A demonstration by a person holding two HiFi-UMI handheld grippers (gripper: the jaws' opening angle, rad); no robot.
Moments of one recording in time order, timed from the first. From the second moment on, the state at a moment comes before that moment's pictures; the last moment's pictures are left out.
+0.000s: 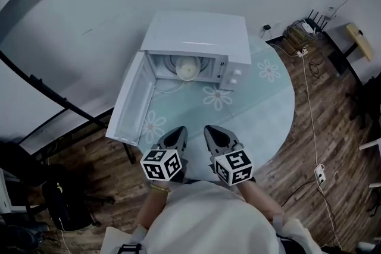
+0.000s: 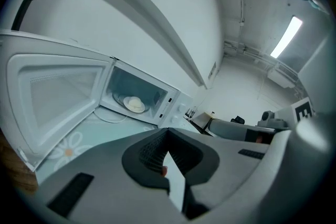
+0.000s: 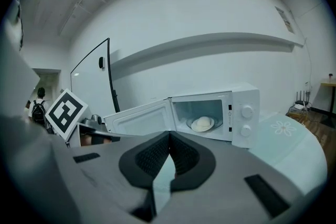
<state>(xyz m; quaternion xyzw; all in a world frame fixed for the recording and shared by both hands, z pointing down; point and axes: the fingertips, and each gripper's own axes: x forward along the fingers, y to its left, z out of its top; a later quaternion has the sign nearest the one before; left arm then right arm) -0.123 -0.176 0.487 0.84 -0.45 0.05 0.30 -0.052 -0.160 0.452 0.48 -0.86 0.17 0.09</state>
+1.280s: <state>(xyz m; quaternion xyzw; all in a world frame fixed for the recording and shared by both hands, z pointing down) -0.133 -0.333 0.552 0.76 -0.50 -0.03 0.41 -0.052 -0.268 0.486 0.43 -0.87 0.20 0.11</state>
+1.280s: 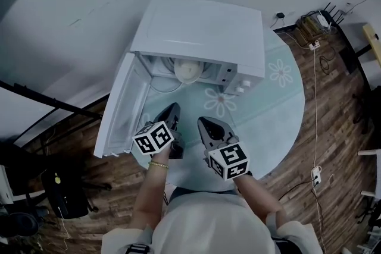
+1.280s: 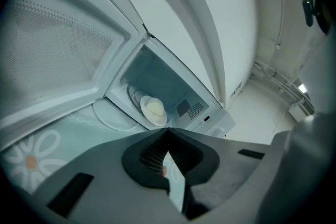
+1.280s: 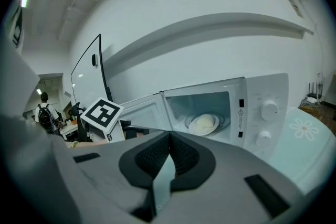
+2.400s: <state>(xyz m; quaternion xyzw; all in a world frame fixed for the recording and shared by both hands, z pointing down) -0.109 -0.438 0.630 0.57 -0.43 -0.31 0.62 -0.016 -0.289 0.511 0.40 -0.88 0.22 0.12</state>
